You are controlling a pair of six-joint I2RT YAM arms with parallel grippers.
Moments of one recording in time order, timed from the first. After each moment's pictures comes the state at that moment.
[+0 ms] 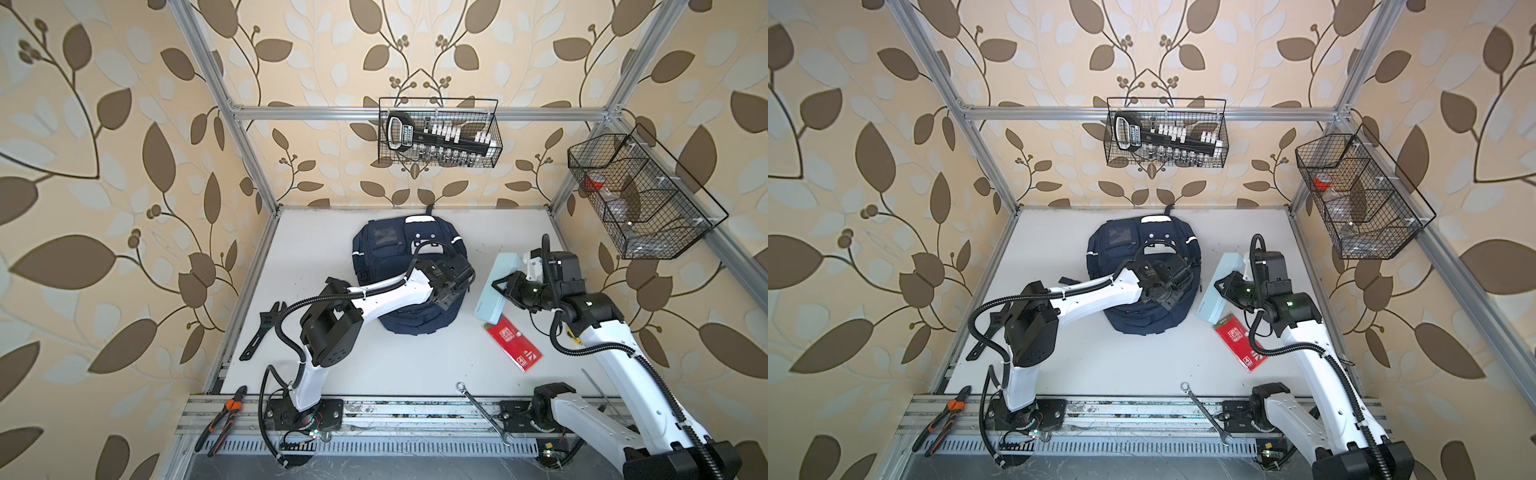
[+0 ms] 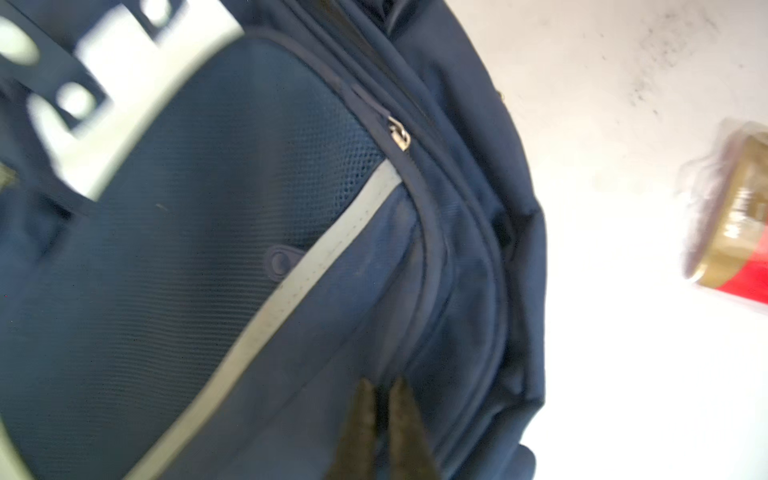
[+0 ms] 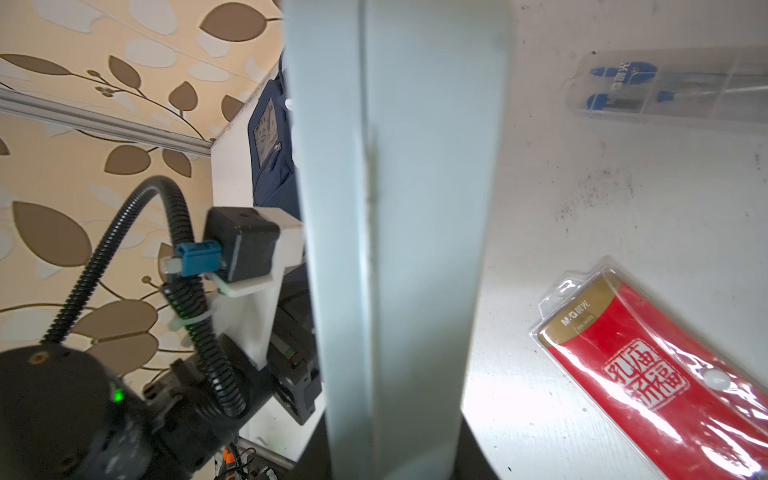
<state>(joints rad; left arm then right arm) -0.94 1.99 1.66 -0.79 -0.31 -0.22 0.14 0.96 0.91 -0.75 -0.30 0.69</state>
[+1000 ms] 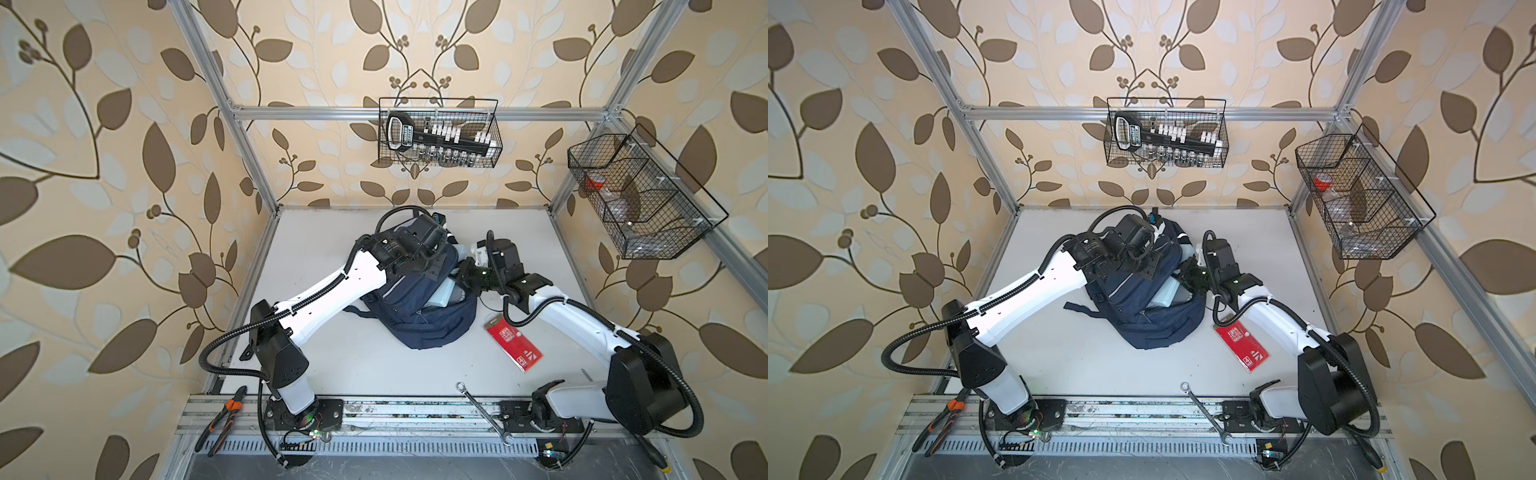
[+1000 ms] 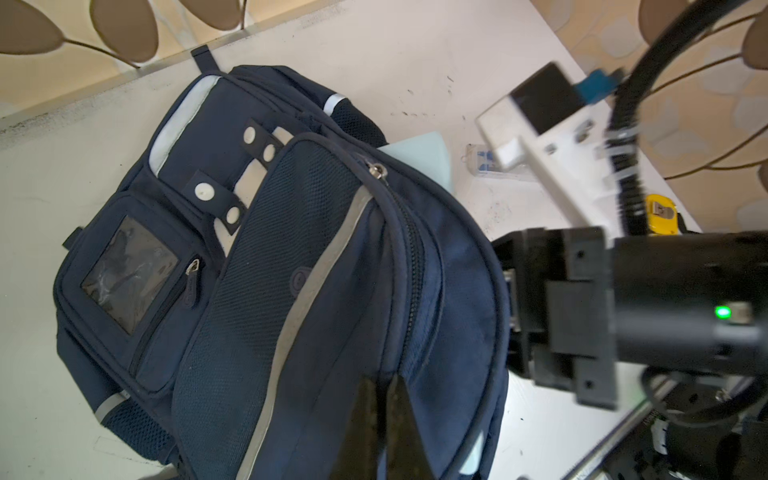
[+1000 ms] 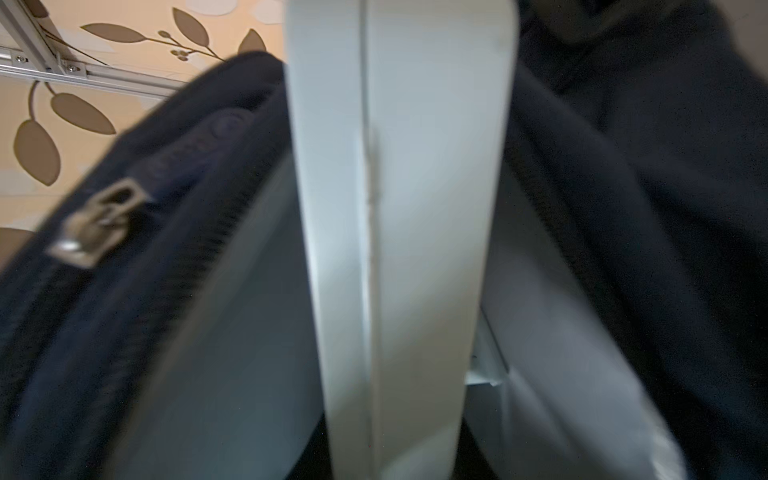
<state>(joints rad) -0.85 1.67 1.74 -0.89 -0.09 -0.34 0.41 1.39 0.89 -0.13 -0.40 1.04</state>
